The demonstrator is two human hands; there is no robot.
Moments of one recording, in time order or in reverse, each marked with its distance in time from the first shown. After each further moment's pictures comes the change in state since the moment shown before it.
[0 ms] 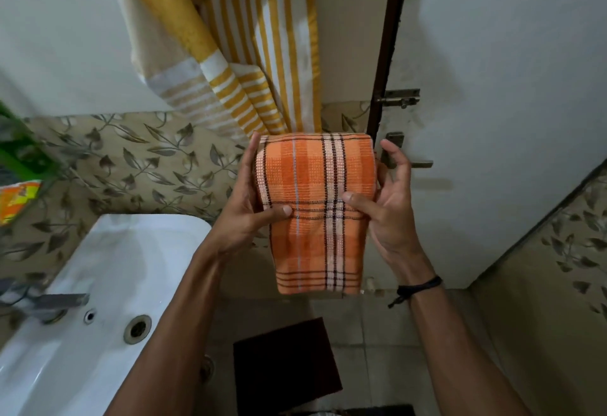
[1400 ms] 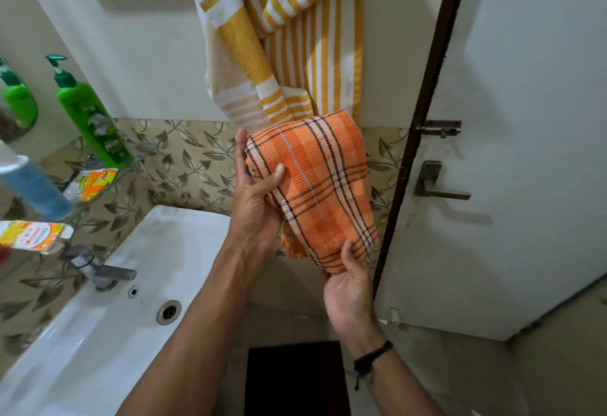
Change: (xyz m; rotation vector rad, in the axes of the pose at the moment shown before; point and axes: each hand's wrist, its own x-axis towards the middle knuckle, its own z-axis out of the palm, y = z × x) left_hand -0.002 0.046 0.015 -0.698 0.552 0.094; right_hand -0.066 0.068 0.060 0.633 0.201 0.445
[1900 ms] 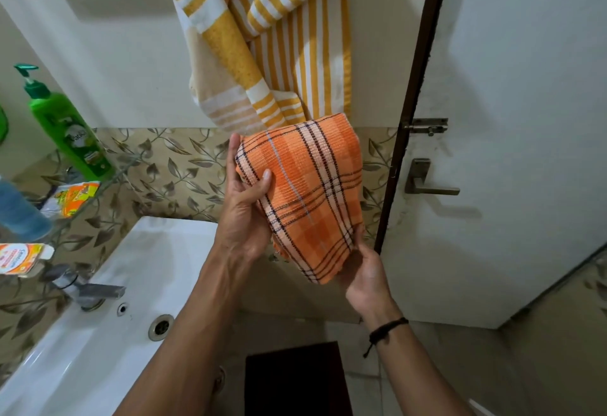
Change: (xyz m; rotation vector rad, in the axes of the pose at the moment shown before) left_hand 0.006 0.005 -0.012 -0.053 -0.095 -0.059; right_hand 0.045 -0.017 -0.030 -0.106 0.033 0.167
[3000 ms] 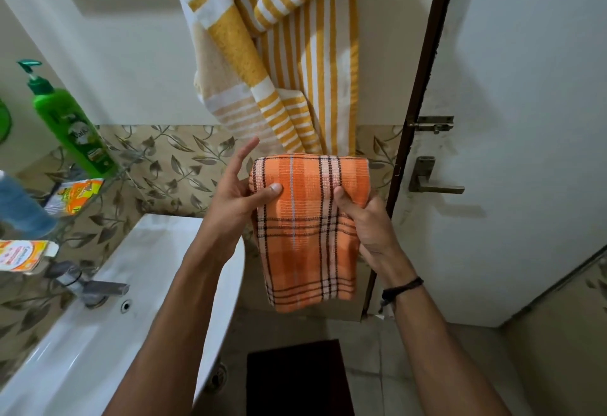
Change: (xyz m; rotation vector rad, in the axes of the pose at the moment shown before) left_hand -0.005 0.036 -0.014 0.682 -0.073 -0.100; right_hand -0.014 -0.062 0.074 -0.500 -0.294 -0.356
